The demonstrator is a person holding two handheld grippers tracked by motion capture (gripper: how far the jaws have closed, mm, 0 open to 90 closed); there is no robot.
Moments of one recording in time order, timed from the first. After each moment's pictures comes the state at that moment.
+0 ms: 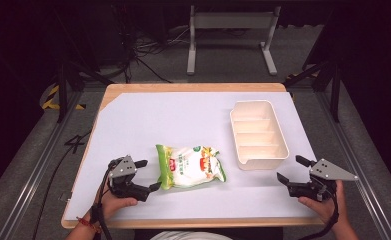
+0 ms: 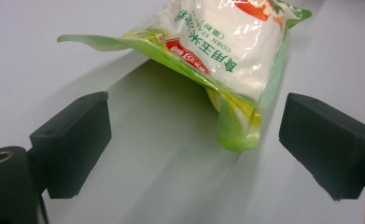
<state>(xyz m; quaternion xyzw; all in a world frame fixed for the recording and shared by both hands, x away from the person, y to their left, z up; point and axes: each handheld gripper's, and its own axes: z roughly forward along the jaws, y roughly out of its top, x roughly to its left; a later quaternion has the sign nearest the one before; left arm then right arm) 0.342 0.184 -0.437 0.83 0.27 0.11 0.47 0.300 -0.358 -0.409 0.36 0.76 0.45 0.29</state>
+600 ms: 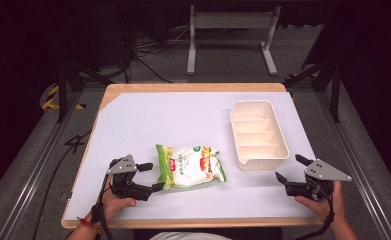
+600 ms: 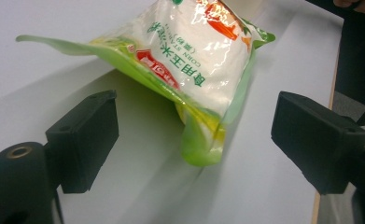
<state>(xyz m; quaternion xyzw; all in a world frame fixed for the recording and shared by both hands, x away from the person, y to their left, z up) 0.339 0.175 -0.431 0.82 0.27 0.04 0.51 0.302 -0.352 -0.411 0.35 0.77 0.42 0.33</state>
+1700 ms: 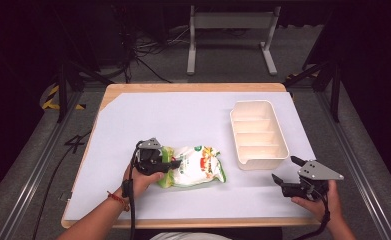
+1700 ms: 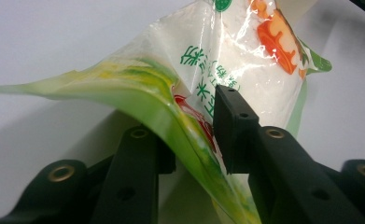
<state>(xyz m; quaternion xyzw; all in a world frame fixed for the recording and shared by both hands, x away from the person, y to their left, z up) 0.402 0.124 -0.438 0.83 0.32 0.00 0.46 0.306 -0.344 -0.417 0.34 0.79 0.40 0.32</state>
